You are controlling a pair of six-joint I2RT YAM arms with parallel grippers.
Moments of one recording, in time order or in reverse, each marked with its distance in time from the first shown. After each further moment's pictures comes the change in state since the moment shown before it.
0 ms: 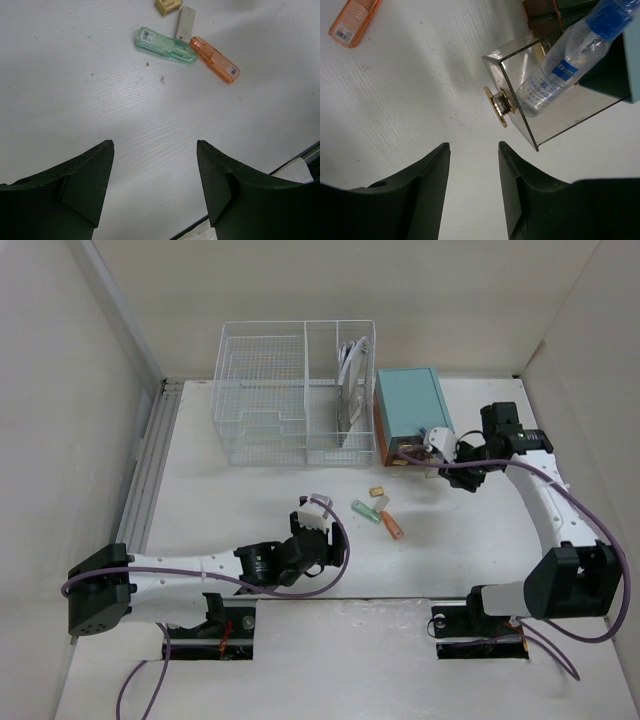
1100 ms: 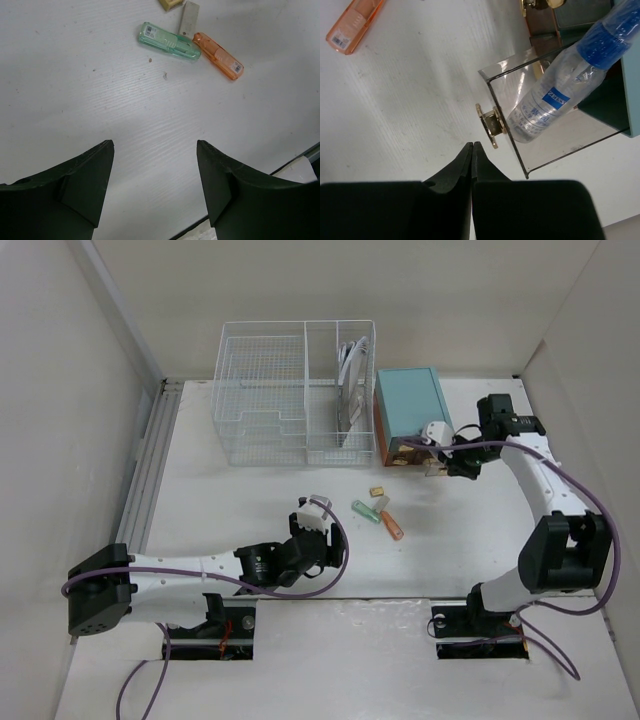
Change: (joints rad) left arm 0.000 0.000 -0.011 -0.003 0.000 -0.010; right arm -0.029 0.157 0.094 -0.016 -0.077 -0.072
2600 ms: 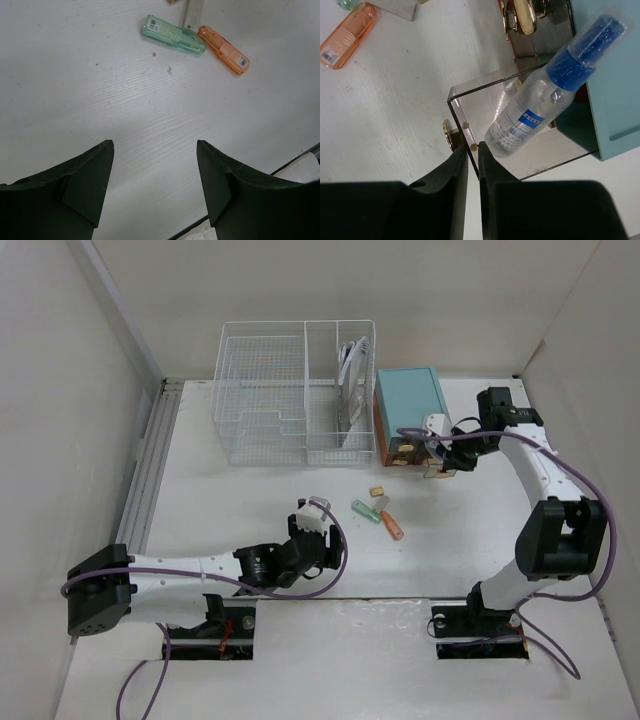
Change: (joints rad) left arm 0.000 -0.006 -0.014 -0.008 0.005 -0.002; right arm -0.017 0.077 0.063 0.007 -0.072 -0.034
